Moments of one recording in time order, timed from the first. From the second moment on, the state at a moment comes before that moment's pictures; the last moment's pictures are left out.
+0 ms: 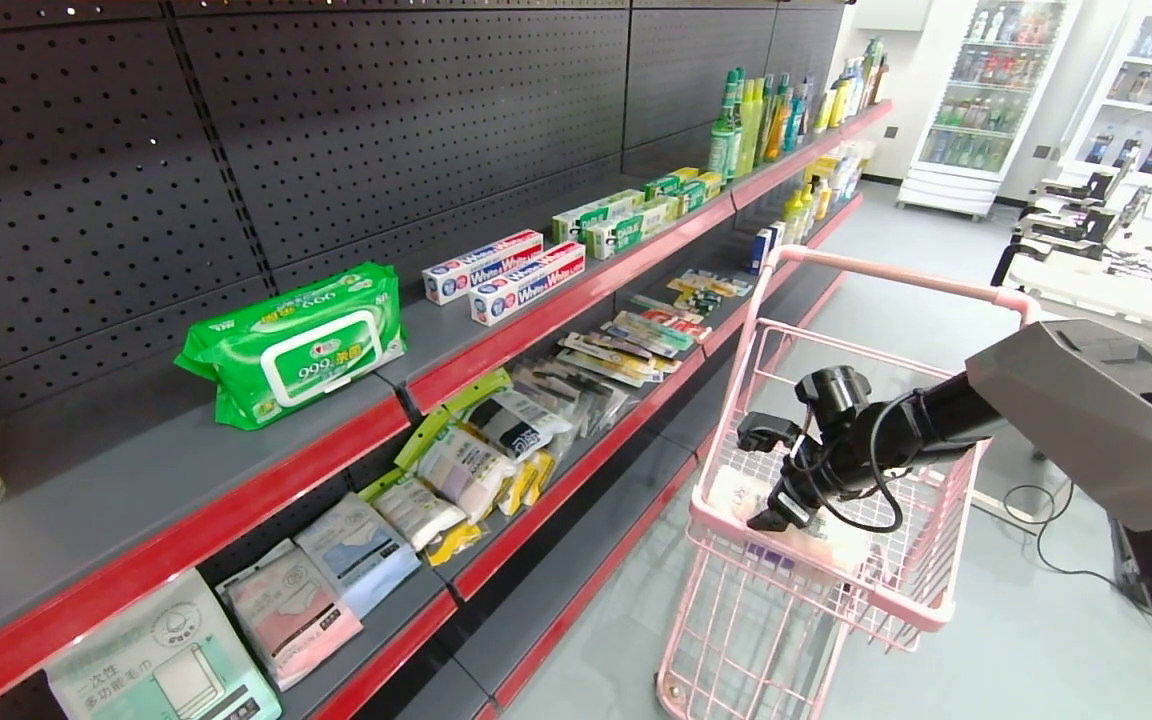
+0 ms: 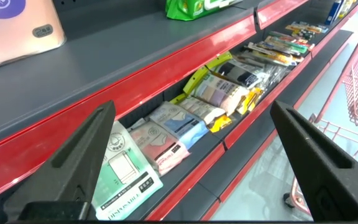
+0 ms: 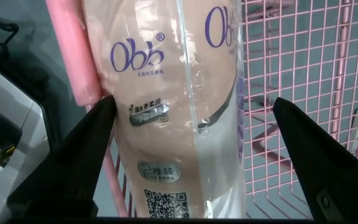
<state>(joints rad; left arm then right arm) 0.00 0.00 0.00 0.00 0.05 0.01 0.13 2.47 -1.45 0.03 0.11 -0.73</state>
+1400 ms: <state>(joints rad) 0.00 0.00 0.00 0.00 0.05 0.01 0.11 2.41 -1.38 0.03 0.17 -0.71</state>
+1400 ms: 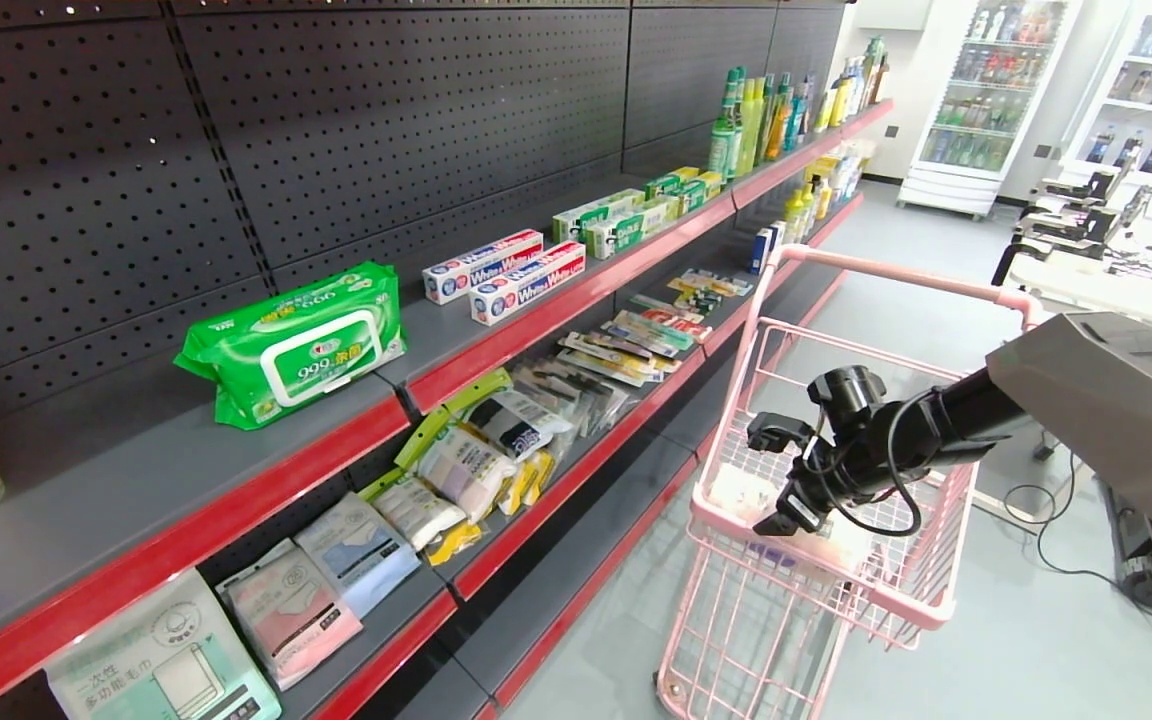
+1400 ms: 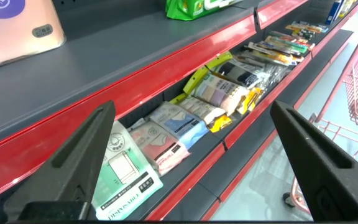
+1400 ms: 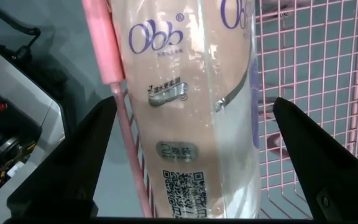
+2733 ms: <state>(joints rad) 0.00 0.00 0.00 0.00 0.05 0.01 0.06 2.51 -1.50 0.03 0.21 -0.72</state>
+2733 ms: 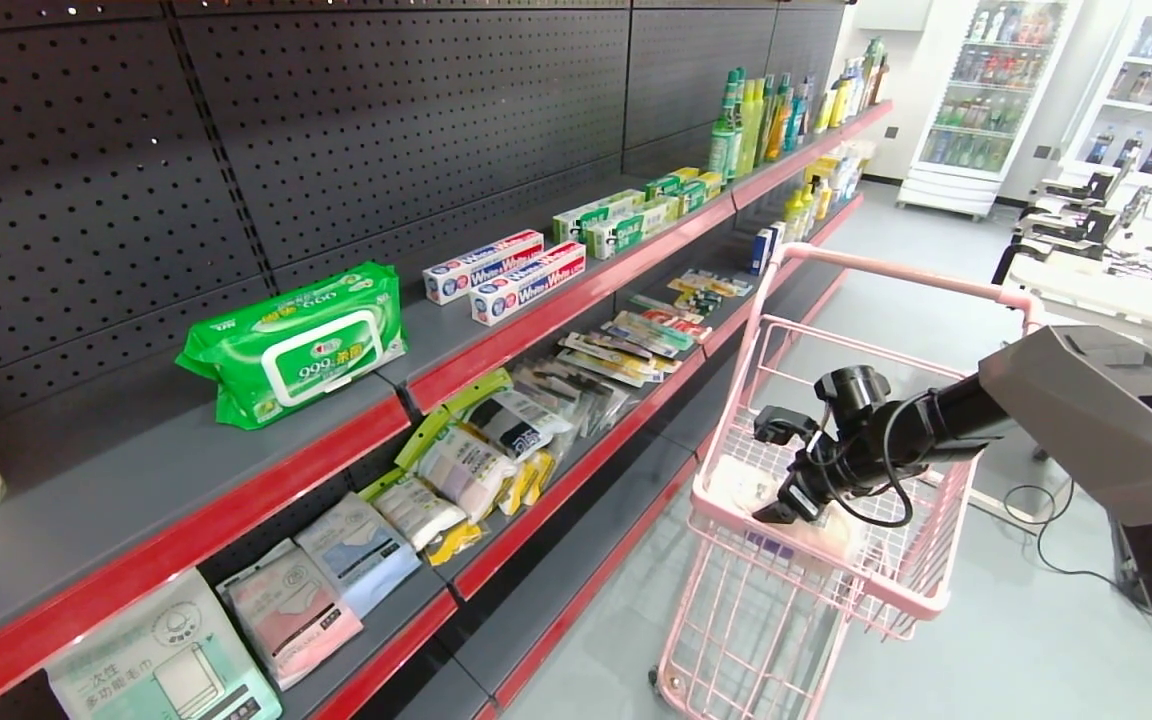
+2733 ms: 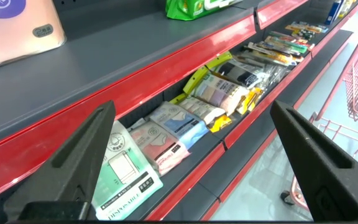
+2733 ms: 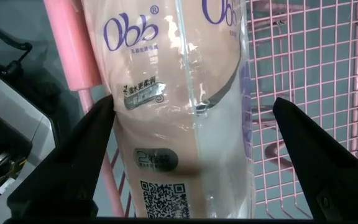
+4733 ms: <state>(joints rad) 0.00 0.00 0.00 0.00 0.05 0.01 0.14 2.51 -1.57 0.02 0.28 -0.56</state>
